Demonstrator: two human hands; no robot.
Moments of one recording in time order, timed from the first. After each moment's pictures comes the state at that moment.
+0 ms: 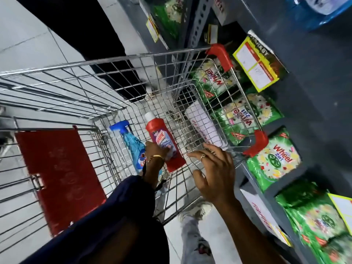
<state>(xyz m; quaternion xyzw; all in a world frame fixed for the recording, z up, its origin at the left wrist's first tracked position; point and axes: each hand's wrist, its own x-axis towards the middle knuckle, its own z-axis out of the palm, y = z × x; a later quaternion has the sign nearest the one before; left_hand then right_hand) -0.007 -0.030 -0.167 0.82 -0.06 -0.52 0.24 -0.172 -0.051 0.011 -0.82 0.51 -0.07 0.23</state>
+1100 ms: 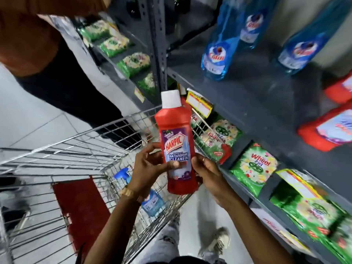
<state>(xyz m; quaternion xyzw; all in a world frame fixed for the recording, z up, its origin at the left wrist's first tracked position) -0.010 -0.025 0.125 0.55 -0.32 -0.58 0.51 -0.189 -0.045 0.122 -0.45 0.49 -0.25 0.70</state>
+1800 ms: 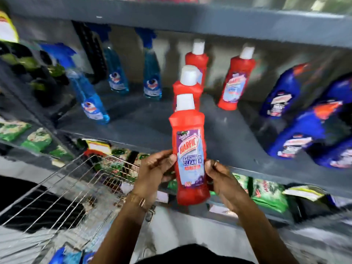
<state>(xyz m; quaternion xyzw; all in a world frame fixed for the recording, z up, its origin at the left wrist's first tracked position) -0.252 -0.029 0.211 0.43 -0.45 -0.68 0.38 -0.420 0.042 0.183 -0.33 0.56 -0.52 0.56</state>
